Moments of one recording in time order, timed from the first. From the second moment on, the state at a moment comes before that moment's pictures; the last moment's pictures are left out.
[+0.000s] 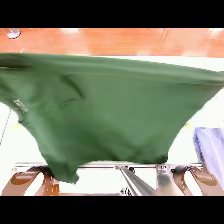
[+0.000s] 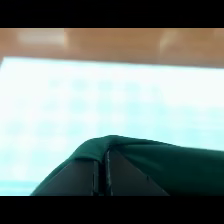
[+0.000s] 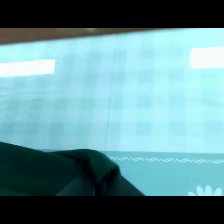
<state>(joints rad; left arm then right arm) 0.04 -0.71 1.28 1.51 -1.12 -1.62 -0.22 -0.65 1.35 -1.20 1.43 1.55</state>
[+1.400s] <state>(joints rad) 0.12 -1.58 1.35 1.16 -1.03 -1.57 -0.19 -1.70 1.47 -0.95 1.21 1.38</state>
